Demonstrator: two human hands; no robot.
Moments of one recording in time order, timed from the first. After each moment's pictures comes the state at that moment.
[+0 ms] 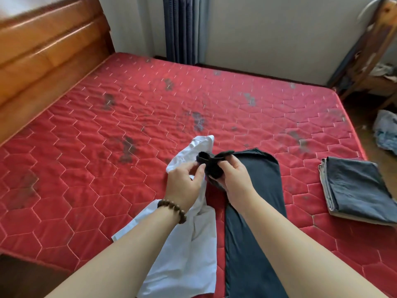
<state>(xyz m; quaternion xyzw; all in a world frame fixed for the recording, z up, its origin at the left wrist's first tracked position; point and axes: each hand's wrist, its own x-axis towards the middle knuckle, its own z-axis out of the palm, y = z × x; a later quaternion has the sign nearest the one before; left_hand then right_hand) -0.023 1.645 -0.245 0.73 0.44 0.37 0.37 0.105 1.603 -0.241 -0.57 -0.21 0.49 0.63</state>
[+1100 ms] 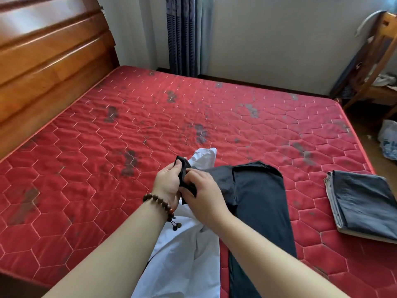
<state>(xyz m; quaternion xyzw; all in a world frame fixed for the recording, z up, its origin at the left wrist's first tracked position) -0.020 1.704 -0.228 0.31 0.49 0.39 0.72 0.058 1.631 -0.231 -0.67 -0.61 0.20 0.39</state>
